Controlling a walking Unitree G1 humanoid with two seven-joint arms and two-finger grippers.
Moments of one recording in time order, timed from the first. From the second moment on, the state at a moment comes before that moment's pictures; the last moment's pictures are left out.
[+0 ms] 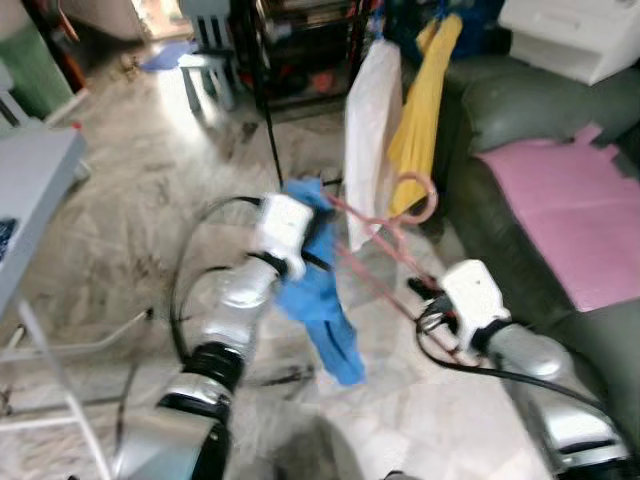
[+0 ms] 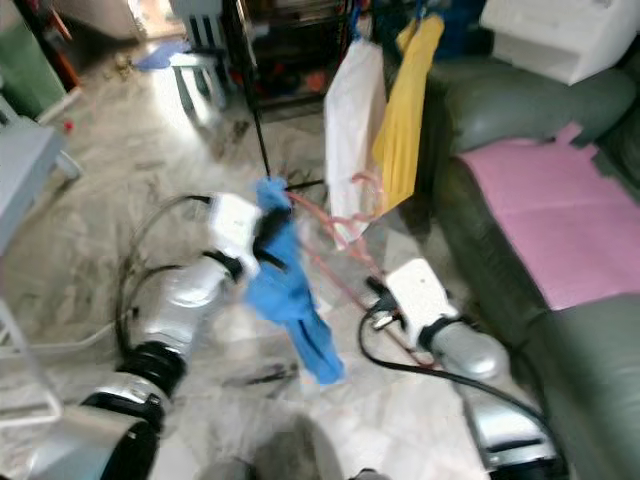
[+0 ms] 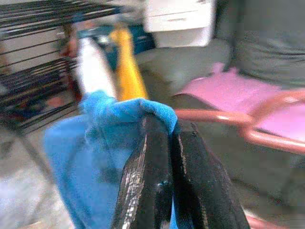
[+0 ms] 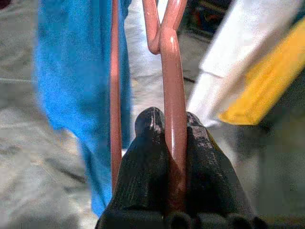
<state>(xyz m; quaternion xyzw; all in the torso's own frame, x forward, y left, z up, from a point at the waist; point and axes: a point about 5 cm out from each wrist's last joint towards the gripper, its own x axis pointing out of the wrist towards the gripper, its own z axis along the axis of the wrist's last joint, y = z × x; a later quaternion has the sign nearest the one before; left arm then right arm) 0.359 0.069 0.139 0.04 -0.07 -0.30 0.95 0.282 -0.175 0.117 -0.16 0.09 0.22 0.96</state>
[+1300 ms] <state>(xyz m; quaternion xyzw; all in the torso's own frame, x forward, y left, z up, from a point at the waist) 0.363 0.089 0.144 0.04 -0.08 -0.30 0.95 0.283 -0.165 0.115 -0.15 0.08 0.22 0.96</state>
